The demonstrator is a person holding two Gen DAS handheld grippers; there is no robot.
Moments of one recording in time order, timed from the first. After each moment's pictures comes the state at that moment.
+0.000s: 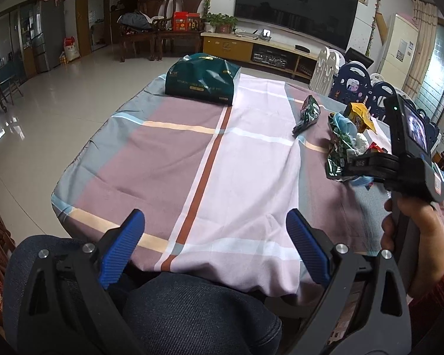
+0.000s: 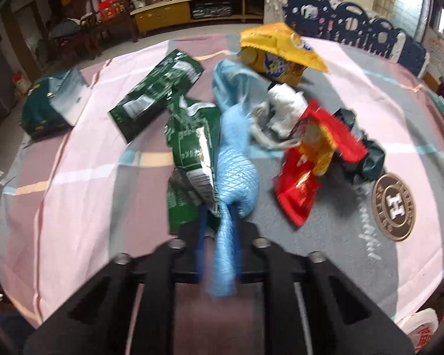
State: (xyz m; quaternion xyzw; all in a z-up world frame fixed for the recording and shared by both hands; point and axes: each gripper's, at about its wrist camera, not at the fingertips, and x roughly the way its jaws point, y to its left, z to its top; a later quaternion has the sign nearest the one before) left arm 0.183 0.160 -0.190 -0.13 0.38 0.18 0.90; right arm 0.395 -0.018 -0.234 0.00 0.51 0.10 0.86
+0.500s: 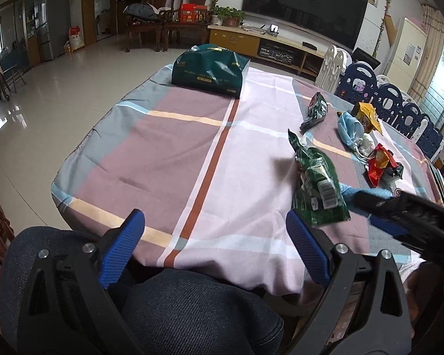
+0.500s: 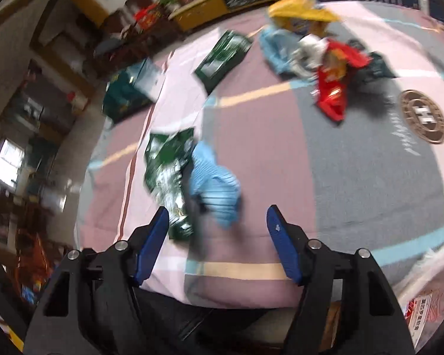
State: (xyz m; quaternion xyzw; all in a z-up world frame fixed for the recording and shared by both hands) left arm 0.185 0.167 -0.197 -0.15 0.39 0.19 0.89; right arm 0.310 -0.043 -0.211 0.14 0.51 0.21 0.82
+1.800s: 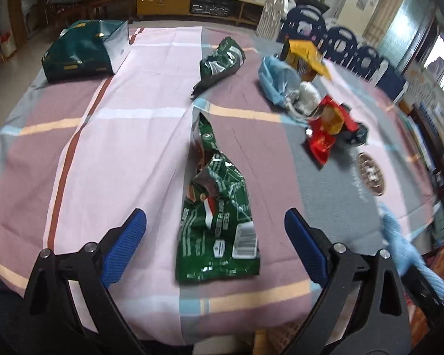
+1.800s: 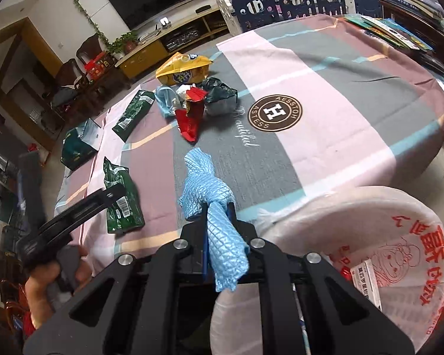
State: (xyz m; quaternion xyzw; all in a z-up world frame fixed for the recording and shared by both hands) left arm 0.316 0.070 -0.227 -0.10 0.49 0.04 0.87; right arm 0.243 -0.179 -0.187 0.17 0.46 0.08 0.87
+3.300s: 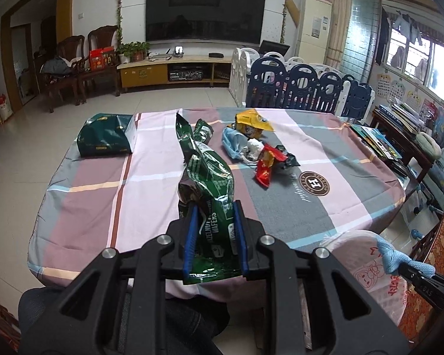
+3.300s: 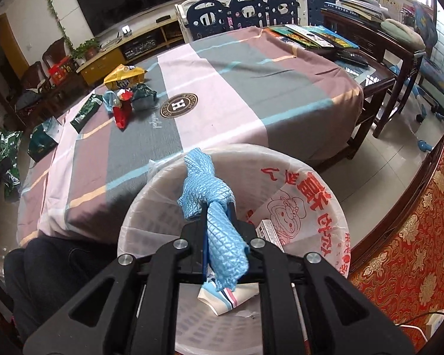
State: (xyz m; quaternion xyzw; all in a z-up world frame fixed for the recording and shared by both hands) left arm 0.184 0.055 -0.103 -0.03 0.34 0.00 0.94; right arm 0.131 -0.264 -0.166 0.12 0.46 -0.03 0.88
